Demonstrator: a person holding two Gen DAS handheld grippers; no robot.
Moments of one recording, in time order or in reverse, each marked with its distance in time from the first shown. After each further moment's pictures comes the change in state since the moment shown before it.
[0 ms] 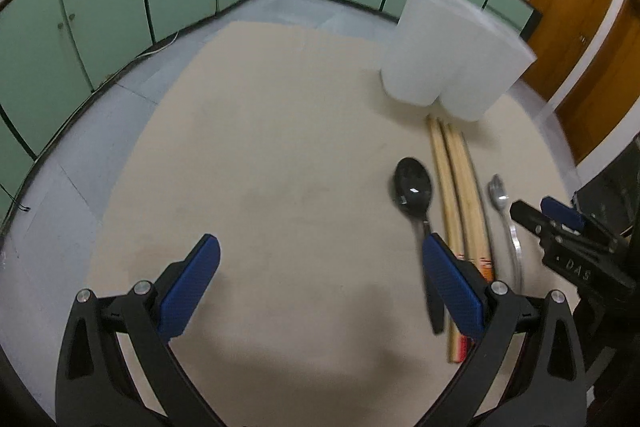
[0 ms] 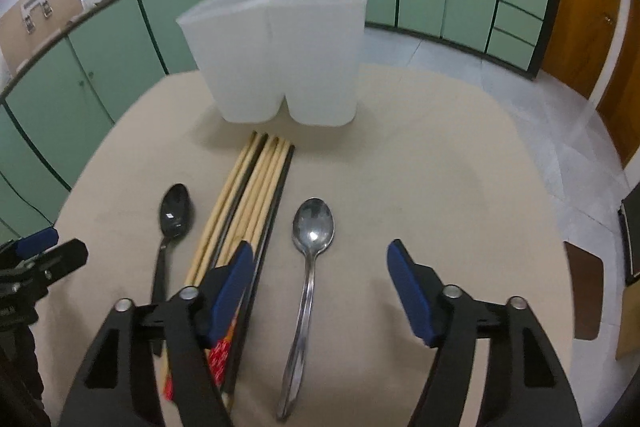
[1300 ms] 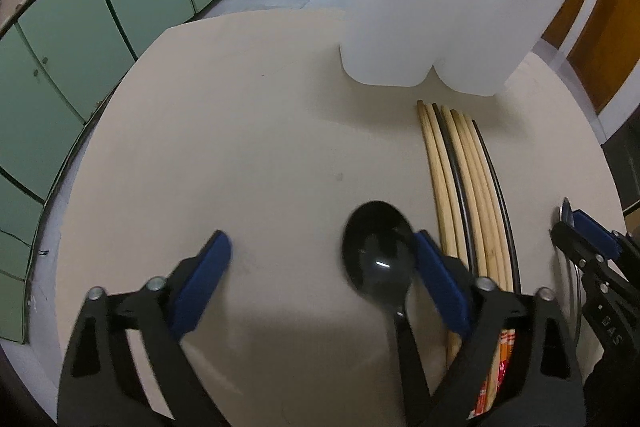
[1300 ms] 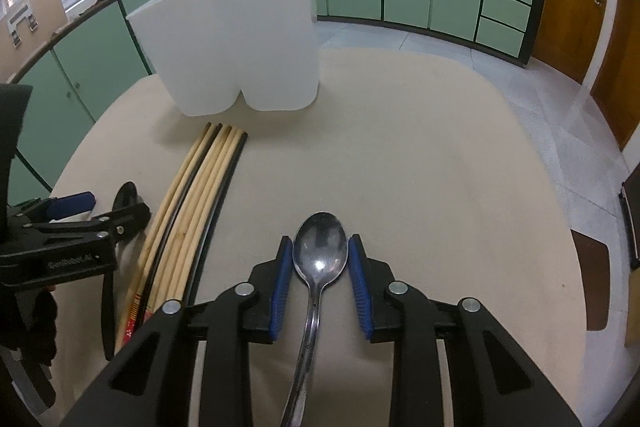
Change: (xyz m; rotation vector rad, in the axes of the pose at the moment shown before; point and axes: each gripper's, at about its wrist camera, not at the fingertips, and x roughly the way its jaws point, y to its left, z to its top) left arm 0.072 -0.079 0.054 0.151 0.073 0.092; right arm 0.022 -0.026 -0.005 0.043 -0.011 -0.016
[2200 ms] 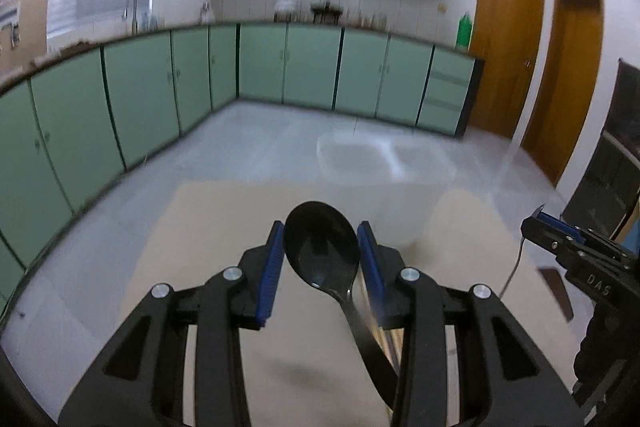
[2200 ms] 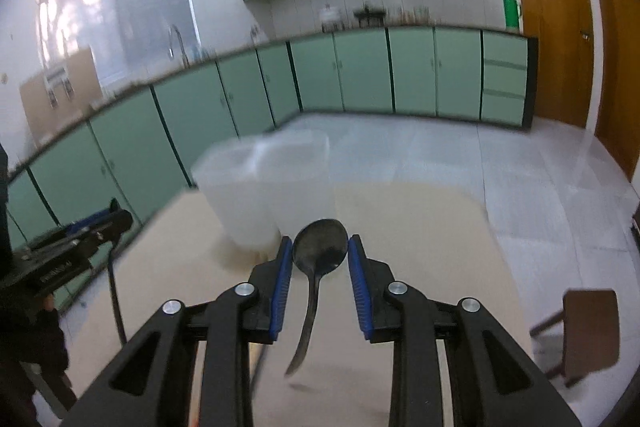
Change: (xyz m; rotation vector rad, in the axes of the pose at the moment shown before) left arm -0.135 0.015 0.017 0.012 -0.531 -0.135; right arm -0.110 -0.012 0.044 0.035 -0.385 0.108
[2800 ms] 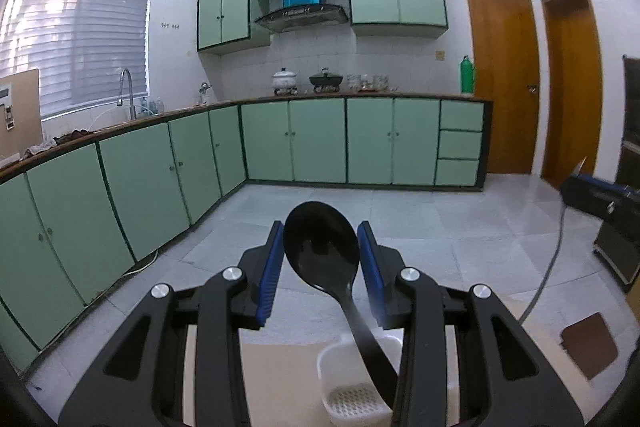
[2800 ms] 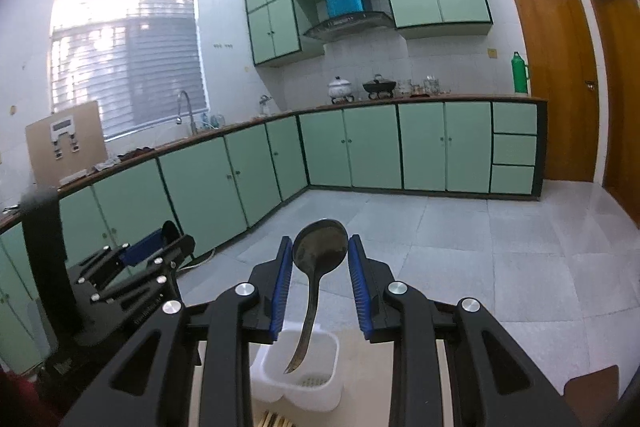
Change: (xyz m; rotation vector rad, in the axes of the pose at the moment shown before) left arm 0.095 -0.054 0.124 0.123 -0.210 0.091; right arm 0.041 0.005 0.133 -0.029 -0.199 0.004
